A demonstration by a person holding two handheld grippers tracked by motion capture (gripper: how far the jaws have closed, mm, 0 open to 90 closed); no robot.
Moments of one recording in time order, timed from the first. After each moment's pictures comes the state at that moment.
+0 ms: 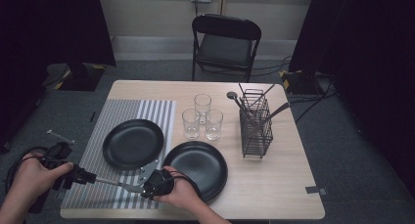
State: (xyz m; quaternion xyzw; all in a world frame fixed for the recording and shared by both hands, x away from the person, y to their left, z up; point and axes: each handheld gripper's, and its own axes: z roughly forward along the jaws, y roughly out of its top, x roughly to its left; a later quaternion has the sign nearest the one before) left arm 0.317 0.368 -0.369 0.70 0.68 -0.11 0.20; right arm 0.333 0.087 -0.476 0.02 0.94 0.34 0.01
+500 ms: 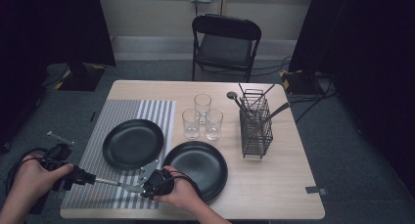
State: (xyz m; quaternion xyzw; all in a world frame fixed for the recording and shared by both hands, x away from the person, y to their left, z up) left arm 0.316 0.370 -0.375 0.70 0.68 -0.10 0.20; right arm 0.332 0.086 -0.475 0.02 0.94 0.34 0.01
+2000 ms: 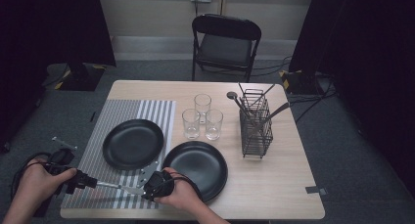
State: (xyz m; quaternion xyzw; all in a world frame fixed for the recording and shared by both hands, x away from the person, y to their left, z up) left arm 0.315 0.370 -0.394 0.70 0.68 -0.09 0.18; right arm 0.330 0.086 -0.480 0.02 0.94 0.34 0.00
